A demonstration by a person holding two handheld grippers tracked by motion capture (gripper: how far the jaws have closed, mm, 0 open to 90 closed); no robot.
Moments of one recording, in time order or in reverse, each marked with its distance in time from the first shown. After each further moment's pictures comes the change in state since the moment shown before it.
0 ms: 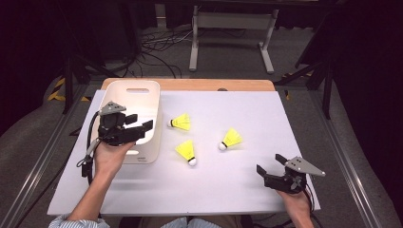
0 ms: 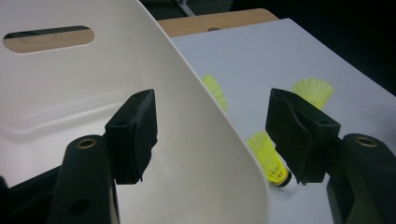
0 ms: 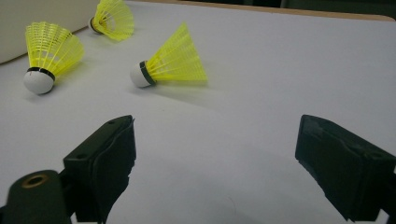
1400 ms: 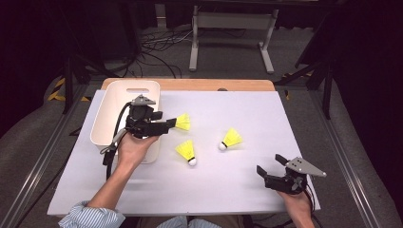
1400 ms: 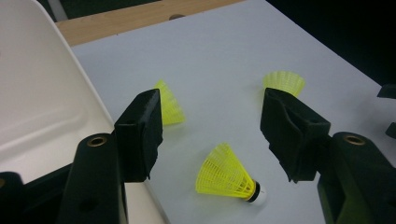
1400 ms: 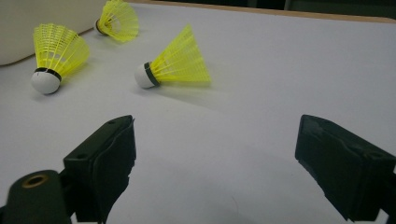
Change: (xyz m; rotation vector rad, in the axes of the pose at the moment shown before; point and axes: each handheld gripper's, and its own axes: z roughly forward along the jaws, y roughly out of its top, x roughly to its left) left arm -0.039 0.026 0.045 0.098 -0.083 0.069; right arm 0.000 0.000 -0.002 -0.007 0.016 -0.005
